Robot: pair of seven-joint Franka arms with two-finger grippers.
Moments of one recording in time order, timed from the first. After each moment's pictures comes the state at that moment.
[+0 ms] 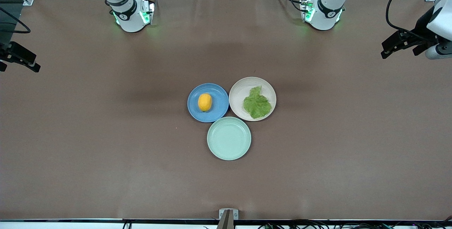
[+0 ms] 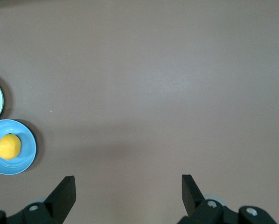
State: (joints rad) left arm 0.06 -0.13 -0.12 -1.69 0.00 1.56 -0.15; right arm 0.08 0.01 -0.13 -1.46 0.01 1.53 -0.01
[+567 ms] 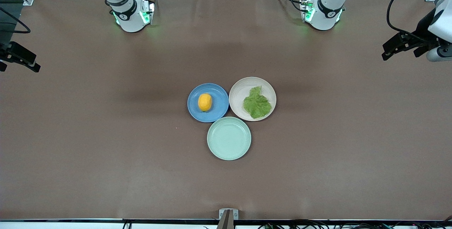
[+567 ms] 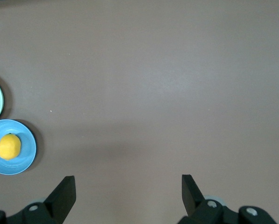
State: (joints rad) left arm 0.06 -0.10 -0.13 -1.67 0.01 1.56 -0.15; right arm 0.08 0.01 -0.13 -1.46 0.01 1.53 -0.01
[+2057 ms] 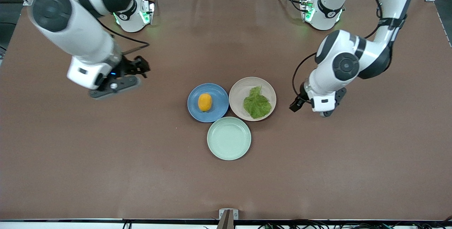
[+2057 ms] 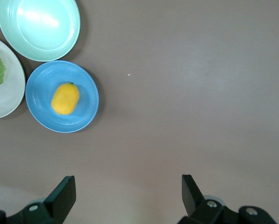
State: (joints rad) left arm -0.04 0.32 -0.41 -1.90 0.01 2.11 -1.44; right arm 0.54 0.24 -0.12 -1.46 0.03 1.58 0.07
